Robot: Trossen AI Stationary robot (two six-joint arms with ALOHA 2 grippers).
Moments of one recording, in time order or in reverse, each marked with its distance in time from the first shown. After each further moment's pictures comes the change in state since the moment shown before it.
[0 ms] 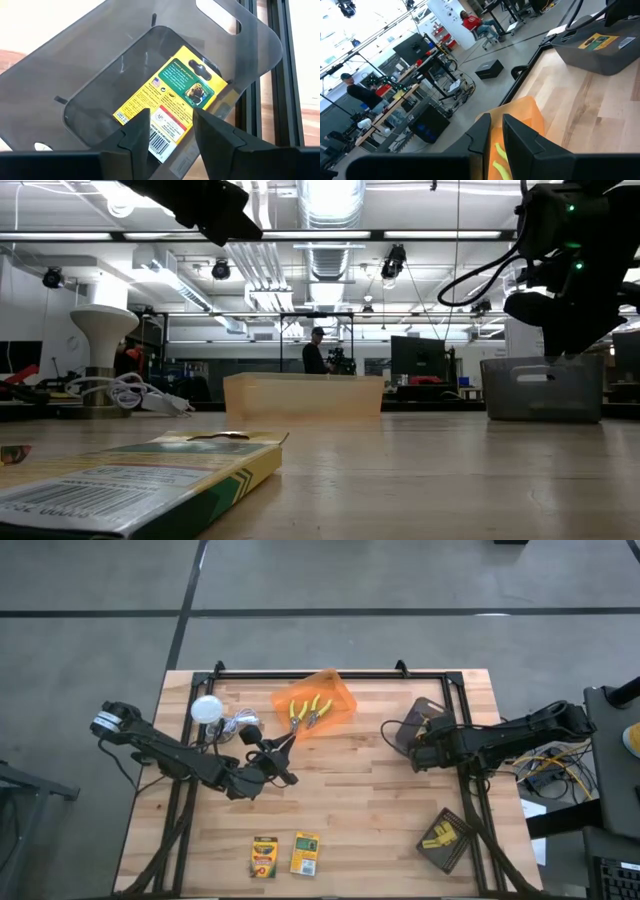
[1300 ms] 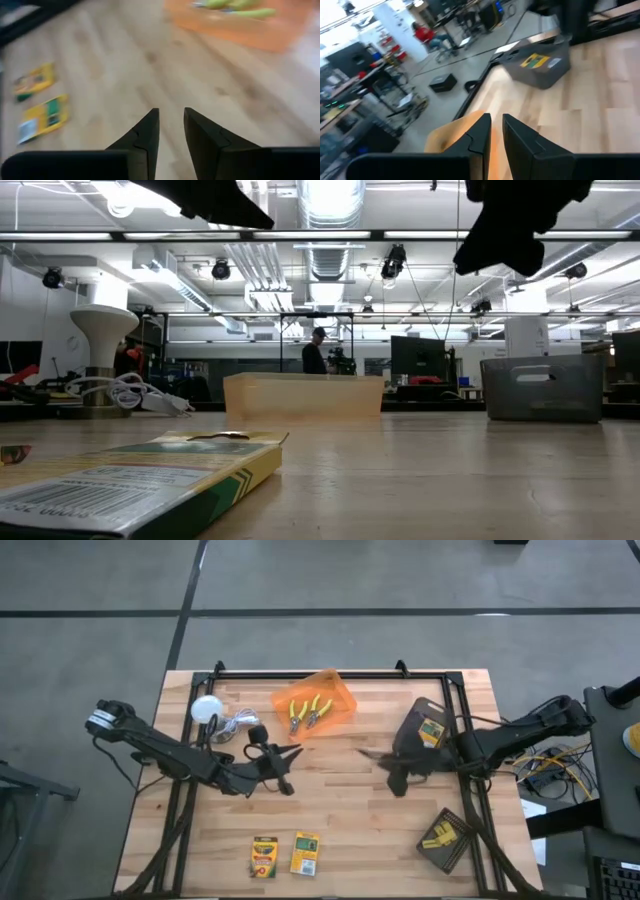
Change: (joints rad) left arm 0.000 -0.061 -0.001 -0.052 0.280 -0.059; right arm 0.167 -0.037 0.165 0.676 -0.229 -0.790
